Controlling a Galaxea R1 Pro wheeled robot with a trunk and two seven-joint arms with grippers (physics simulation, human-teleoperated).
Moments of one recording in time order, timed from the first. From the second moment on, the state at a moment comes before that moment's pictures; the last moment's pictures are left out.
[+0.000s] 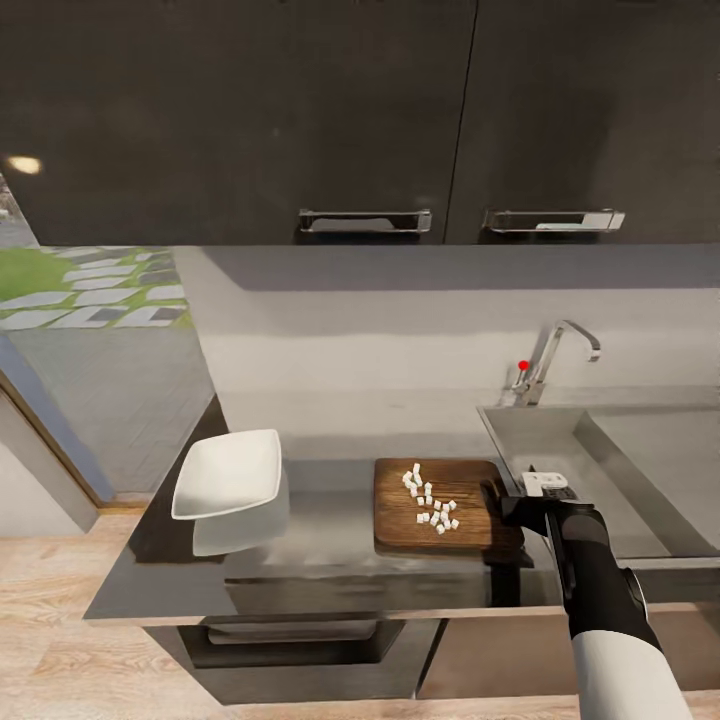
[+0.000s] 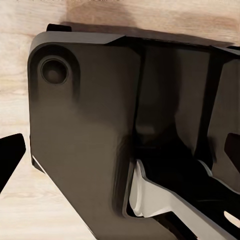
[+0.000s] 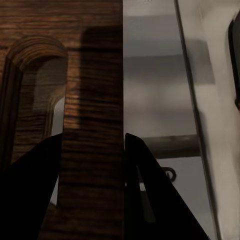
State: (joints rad) left arm -0.24 -0.08 -0.36 0.08 0.47 -0.05 -0.08; right arm -0.58 0.04 -0.37 -1.18 0.48 0.74 0.40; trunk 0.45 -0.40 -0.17
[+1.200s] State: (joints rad) left arm -0.24 -0.08 -0.36 0.08 0.47 -0.05 -0.08; right arm -0.58 0.04 -0.37 -1.18 0.47 0.74 0.40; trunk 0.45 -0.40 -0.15
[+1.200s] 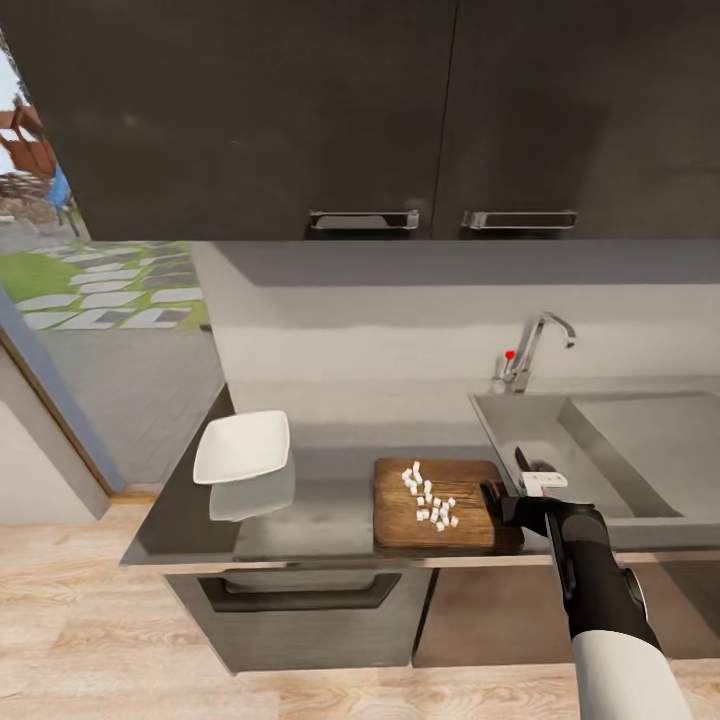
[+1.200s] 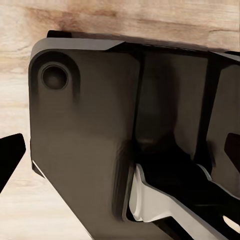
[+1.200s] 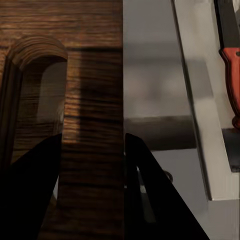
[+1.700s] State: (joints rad) left arm -0.24 -0.08 -0.36 0.08 0.47 -0.05 -0.08; right arm -0.58 0.04 -0.37 -1.18 0.48 0.74 0.40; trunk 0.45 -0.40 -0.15
